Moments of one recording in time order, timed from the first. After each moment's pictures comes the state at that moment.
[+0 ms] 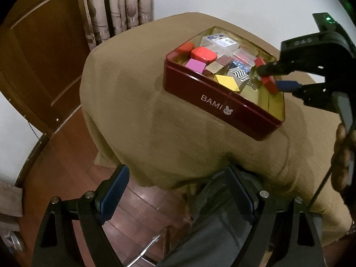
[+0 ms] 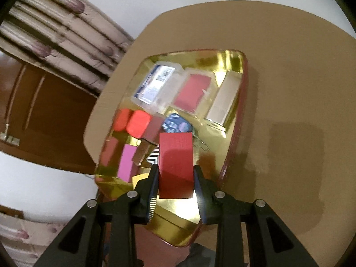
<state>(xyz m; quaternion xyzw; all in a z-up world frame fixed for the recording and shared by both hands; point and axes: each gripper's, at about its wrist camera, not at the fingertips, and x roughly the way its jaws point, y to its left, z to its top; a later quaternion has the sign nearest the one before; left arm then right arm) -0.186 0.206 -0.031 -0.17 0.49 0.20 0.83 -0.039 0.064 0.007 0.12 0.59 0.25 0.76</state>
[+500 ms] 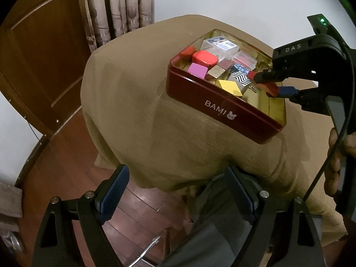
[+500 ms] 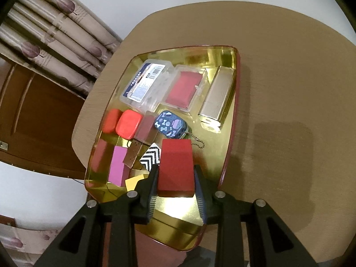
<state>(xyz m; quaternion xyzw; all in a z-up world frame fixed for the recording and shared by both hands) -0.187 0.207 -0.029 -0.17 0.48 0.20 0.84 -0.037 0.079 -0.005 0.11 0.59 0.22 0.77</state>
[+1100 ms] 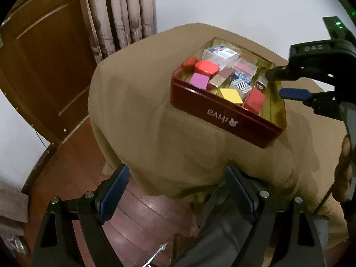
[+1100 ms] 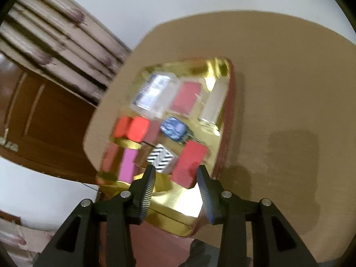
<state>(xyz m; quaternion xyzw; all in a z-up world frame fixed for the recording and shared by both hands) -0.189 0.201 -0.017 -0.14 0.46 0.23 0.85 -0.053 0.054 0.016 0.13 0.54 0.25 0.79</state>
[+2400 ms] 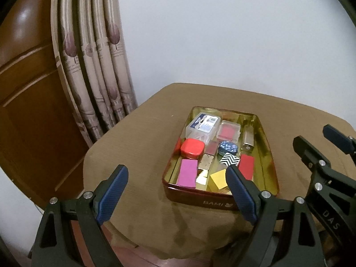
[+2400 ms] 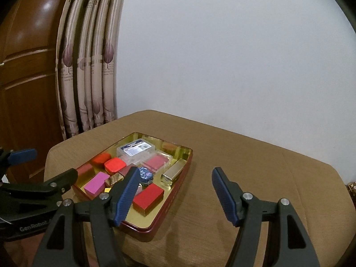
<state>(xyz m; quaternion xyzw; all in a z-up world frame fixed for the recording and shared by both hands) -0.149 0.215 0.030 -0.02 0.31 0.16 0.94 -0.190 0.054 0.053 -0.07 0.21 0.13 0.97</state>
